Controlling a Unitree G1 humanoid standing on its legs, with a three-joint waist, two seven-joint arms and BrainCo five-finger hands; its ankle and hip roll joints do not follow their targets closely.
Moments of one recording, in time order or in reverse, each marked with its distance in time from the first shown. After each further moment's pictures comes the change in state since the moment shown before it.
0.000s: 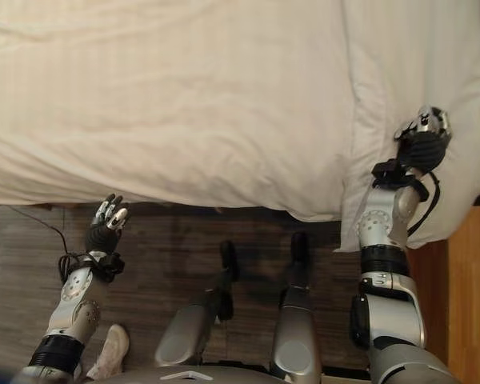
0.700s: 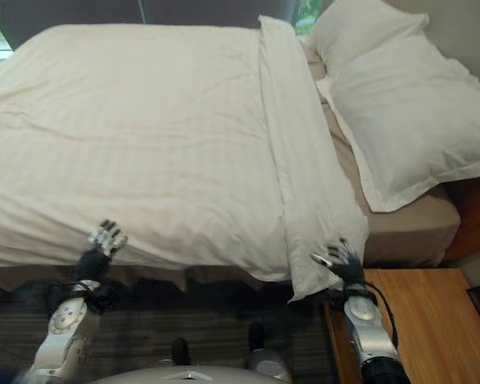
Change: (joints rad) left arm 0.212 -0.006 0.079 -0.230 0.212 0.040 0.075; right arm 0.595 -0.044 0.291 -0.288 -0.715 0.335 -0.081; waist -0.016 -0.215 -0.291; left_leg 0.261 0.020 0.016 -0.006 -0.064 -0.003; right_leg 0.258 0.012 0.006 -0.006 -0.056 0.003
